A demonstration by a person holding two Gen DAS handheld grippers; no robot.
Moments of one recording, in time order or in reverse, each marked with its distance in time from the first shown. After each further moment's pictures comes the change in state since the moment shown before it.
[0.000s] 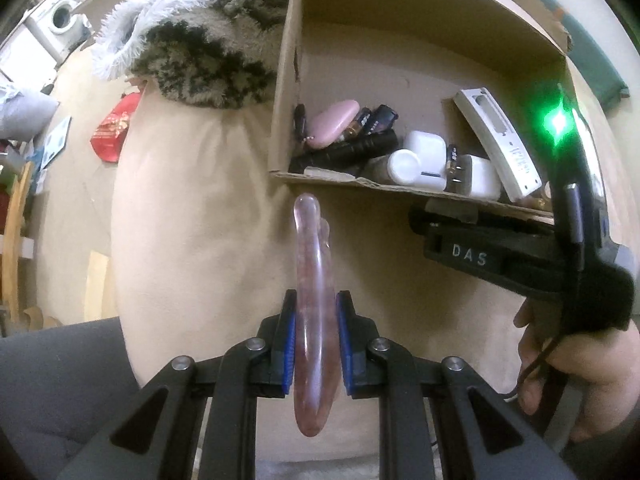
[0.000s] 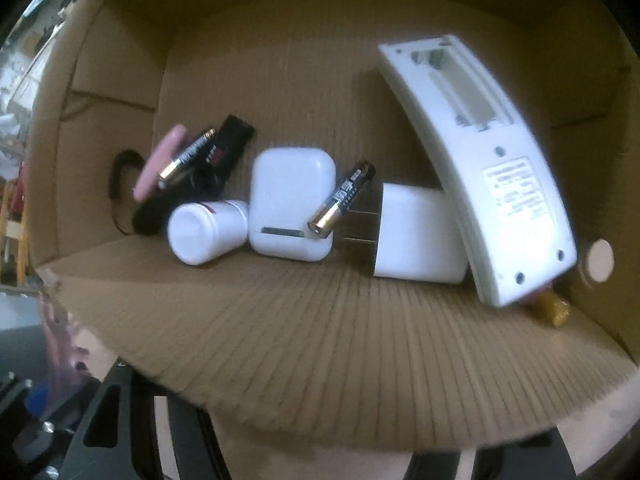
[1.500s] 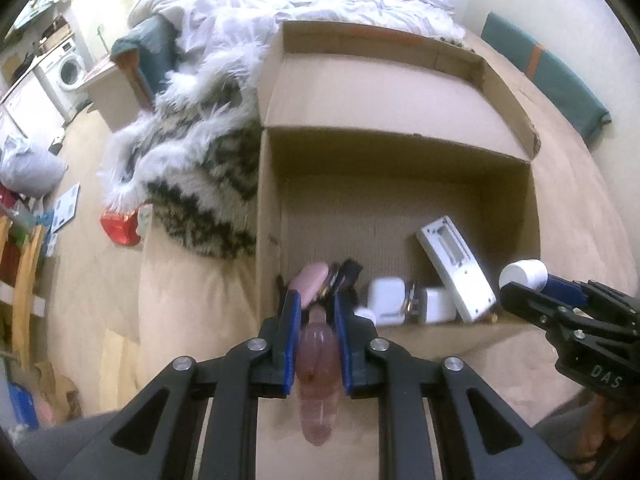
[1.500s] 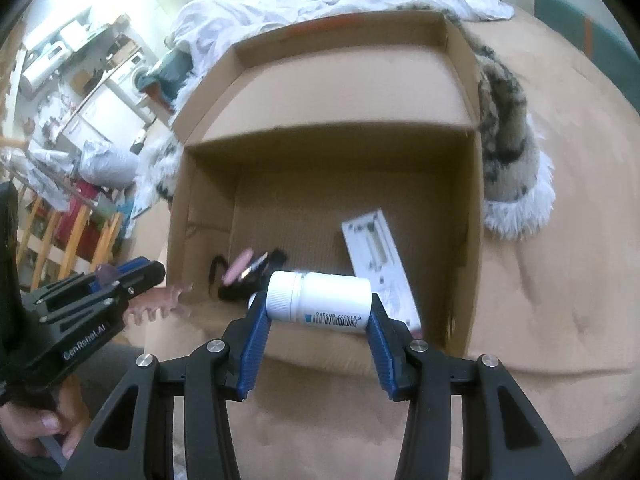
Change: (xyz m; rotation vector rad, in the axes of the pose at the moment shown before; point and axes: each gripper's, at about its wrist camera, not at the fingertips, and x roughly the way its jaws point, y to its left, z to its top) left arm -0.079 -0.029 0.076 0.059 -0.256 0.022; right arm -0.155 -0.049 0.011 -0.018 -0.268 0.141
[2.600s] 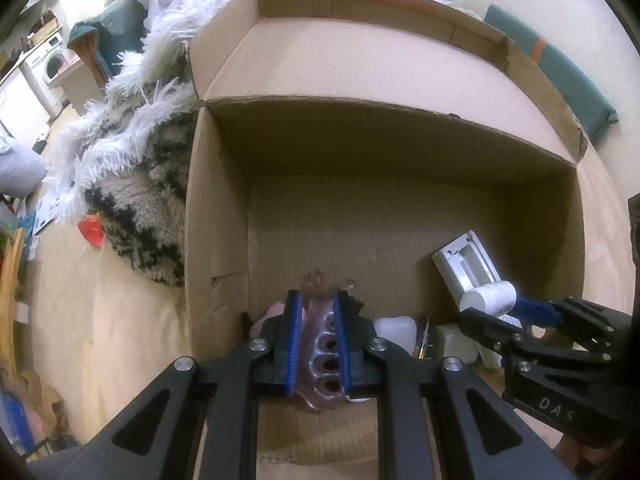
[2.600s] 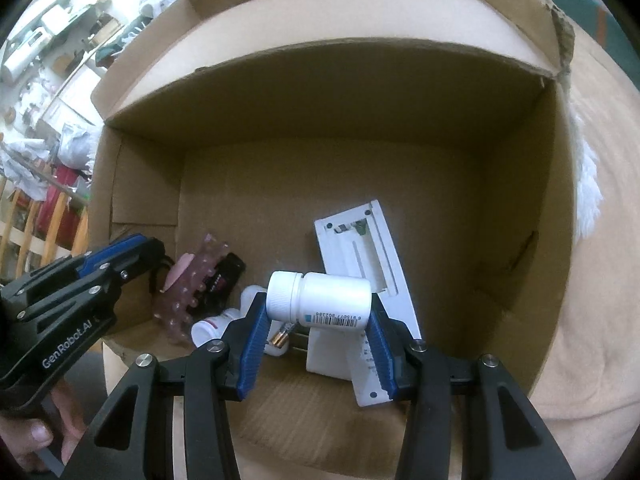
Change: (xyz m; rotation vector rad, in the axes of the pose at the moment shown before) left arm 0.086 -0.007 0.016 0.000 0.021 -0.037; right arm 0.088 -0.009 0.019 -0.004 0.105 -0.045
